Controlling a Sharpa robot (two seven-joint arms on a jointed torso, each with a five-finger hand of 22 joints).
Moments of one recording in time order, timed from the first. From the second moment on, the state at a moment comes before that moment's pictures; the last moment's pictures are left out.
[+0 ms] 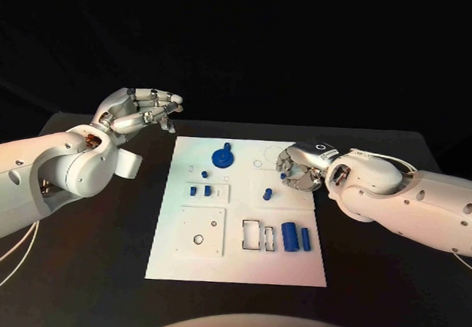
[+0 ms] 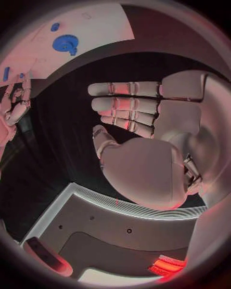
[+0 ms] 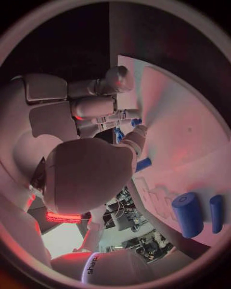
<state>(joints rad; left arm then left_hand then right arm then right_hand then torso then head) 1.18 -0.93 0.03 1.49 -0.23 -0.23 0.43 1.38 -0.19 0.54 0.16 0.30 0.88 0.19 0.20 0.39 0.88 0.13 0.50 0.23 1.02 0.06 1.09 0.45 0.17 0.87 0.16 0.90 0.58 1.22 -0.85 -0.15 1.52 -1.67 -0.28 -0.14 1.37 -0.28 0.53 0.14 0.17 0.93 0.15 0.34 0.25 1.13 0.09 0.23 0.14 1.47 0.02 1.28 1.15 0.12 1.27 0.11 0.98 1.17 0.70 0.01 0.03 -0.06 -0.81</state>
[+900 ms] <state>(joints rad) 1.18 -0.93 0.03 1.50 -0.23 -0.27 0.44 1.39 -0.18 0.54 0.15 0.30 0.88 0.20 0.20 0.39 0.87 0.14 0.50 0.22 1.00 0.07 1.06 0.44 0.17 0.88 0.16 0.87 0.57 1.21 -0.83 -0.14 1.52 -1.76 -0.26 -0.20 1.42 -0.20 0.68 0.06 0.16 1.01 0.13 0.37 0.28 1.23 0.06 0.20 0.11 1.47 -0.01 1.29 1.16 0.12 1.29 0.09 1.03 1.23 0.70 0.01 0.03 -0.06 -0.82</state>
